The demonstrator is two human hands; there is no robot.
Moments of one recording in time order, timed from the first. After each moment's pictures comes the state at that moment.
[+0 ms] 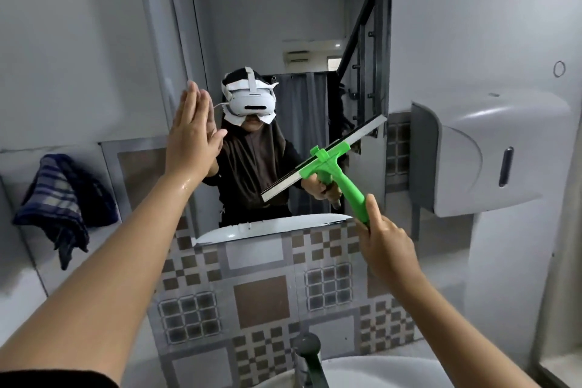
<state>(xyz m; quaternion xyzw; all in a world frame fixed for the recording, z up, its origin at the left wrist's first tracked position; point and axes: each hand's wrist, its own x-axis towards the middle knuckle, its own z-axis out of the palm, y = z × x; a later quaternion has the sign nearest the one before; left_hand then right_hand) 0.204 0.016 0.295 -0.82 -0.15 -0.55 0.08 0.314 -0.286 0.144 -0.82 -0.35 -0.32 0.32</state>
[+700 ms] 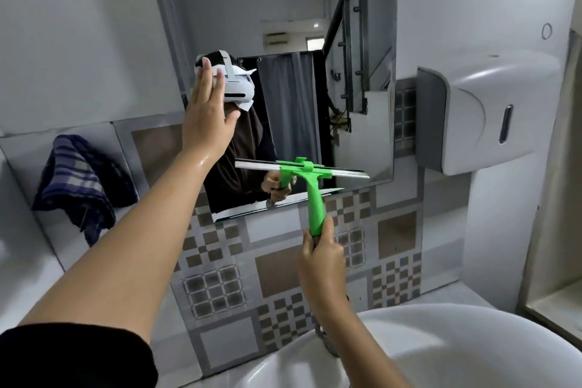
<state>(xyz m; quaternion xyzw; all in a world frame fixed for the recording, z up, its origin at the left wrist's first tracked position) 0.183 0.006 0.289 -0.85 -0.10 -0.51 0.05 0.185 -0.185 0.093 -0.77 -0.21 -0.10 0.59</state>
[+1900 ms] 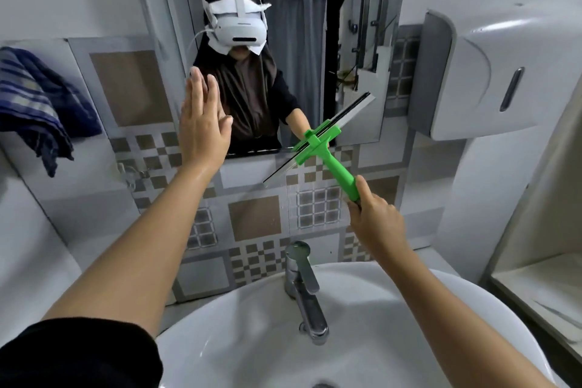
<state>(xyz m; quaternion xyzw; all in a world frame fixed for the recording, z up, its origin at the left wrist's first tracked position) 0.192 -0.028 0.171 -0.84 -0.19 -0.51 0.00 0.288 -0.299 0.065 -0.87 -0.33 -0.22 0.28</state>
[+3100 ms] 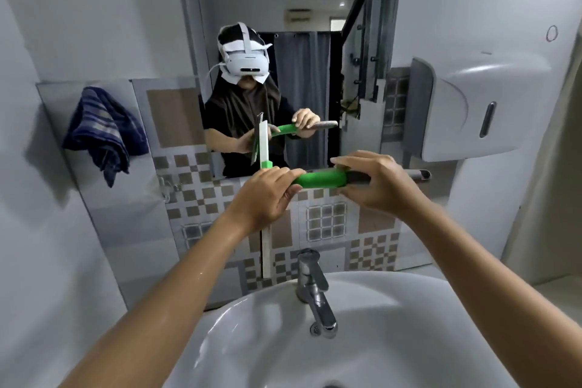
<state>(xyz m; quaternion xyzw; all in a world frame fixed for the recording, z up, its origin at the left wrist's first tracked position) 0.132 -0.125 0.149 -0.92 0.10 -0.39 0.02 0.261 -0.326 0.174 -0.72 -0.57 -0.26 0.30</state>
